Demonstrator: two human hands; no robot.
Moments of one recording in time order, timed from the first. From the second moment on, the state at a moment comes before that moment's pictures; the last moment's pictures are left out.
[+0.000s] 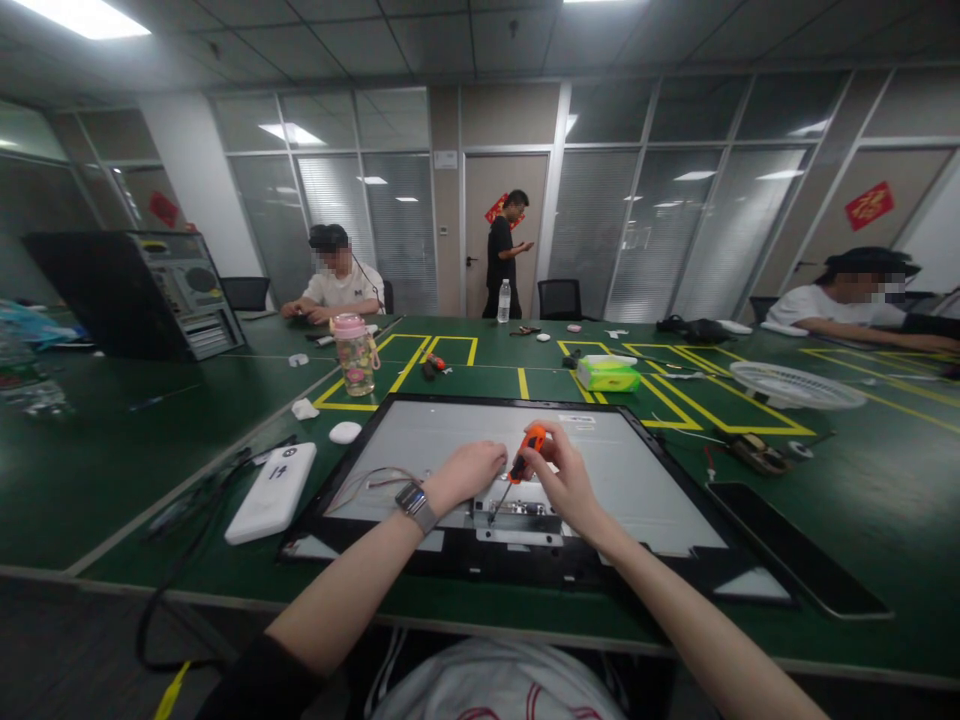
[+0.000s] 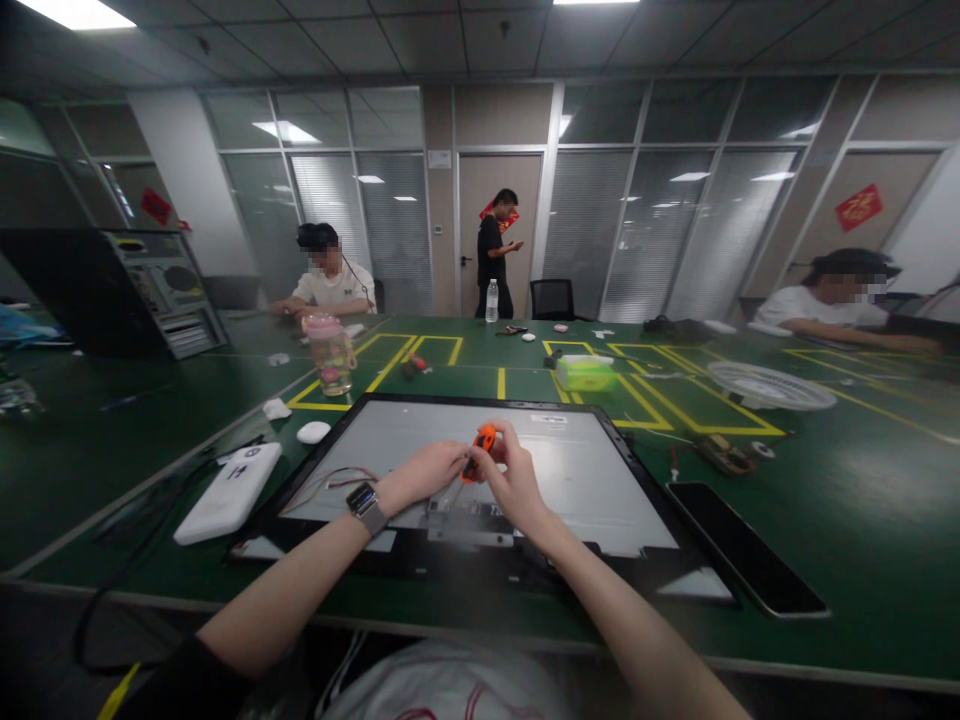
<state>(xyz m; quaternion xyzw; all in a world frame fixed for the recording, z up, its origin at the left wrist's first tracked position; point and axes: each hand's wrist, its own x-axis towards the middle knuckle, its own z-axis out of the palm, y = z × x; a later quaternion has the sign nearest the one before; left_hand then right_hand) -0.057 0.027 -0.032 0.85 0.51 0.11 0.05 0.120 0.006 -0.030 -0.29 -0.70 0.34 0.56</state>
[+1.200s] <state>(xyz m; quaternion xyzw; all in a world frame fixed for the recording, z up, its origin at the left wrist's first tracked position) -0.058 0.023 -0.030 0.84 0.51 0.16 0.10 0.115 0.012 0.002 -0.20 -0.75 0.34 0.53</state>
